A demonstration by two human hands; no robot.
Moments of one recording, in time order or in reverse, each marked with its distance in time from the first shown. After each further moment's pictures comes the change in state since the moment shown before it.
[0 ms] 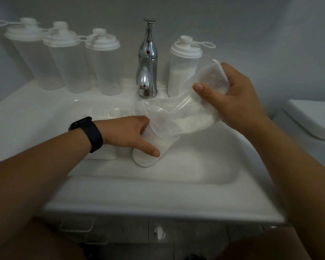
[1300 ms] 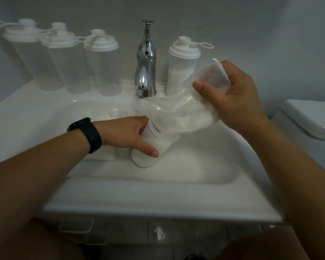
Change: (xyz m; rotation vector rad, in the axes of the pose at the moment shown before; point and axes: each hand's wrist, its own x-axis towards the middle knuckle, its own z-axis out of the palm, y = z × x) left_hand 0.006 -0.006 0.002 -0.021 -0.012 0.047; right_hand -0.002 -0.003 0.000 -0.019 0.062 -0.065
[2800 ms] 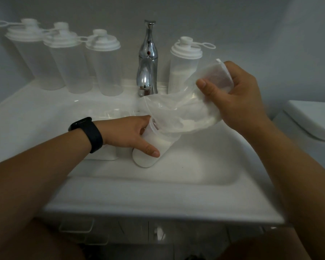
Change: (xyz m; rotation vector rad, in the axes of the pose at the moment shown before) left_hand -0.002 0.002 -0.001 -0.089 -0.018 0.053; right_hand 0.001 0.002 0.002 0.055 0.021 -0.001
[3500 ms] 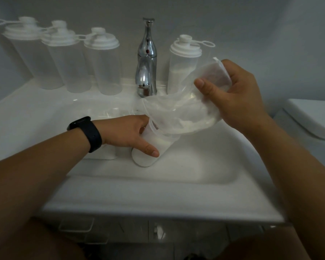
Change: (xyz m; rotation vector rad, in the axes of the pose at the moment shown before) left_hand -0.001 0.002 0.001 0.038 0.011 -0.067; right_hand 0.000 -0.003 -0.001 -0.015 -0.023 -0.002
